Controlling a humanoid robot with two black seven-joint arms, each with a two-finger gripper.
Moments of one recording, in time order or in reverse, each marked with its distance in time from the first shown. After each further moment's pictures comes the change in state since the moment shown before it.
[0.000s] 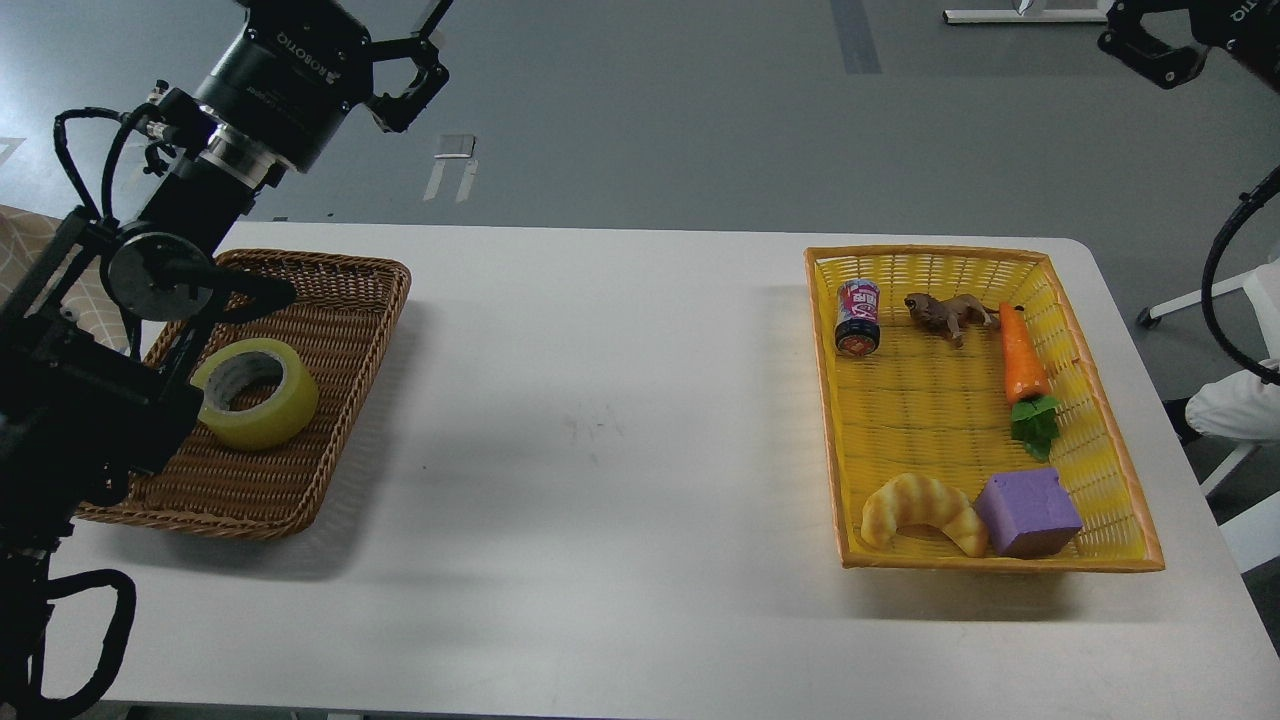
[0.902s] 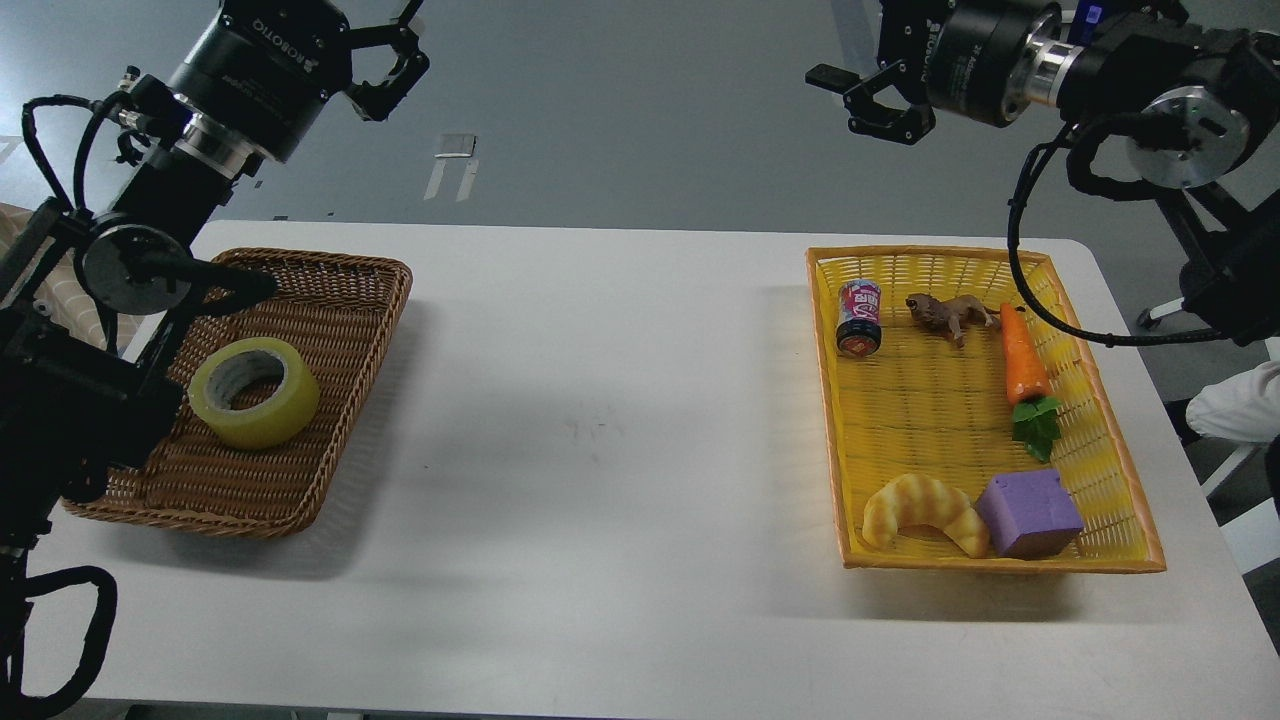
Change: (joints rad) left arm -0.002 0.032 -0.007 -0.014 0.000 0.000 -0.002; right arm 0.294 0.286 -0.487 -0.328 -0.012 0.000 0.009
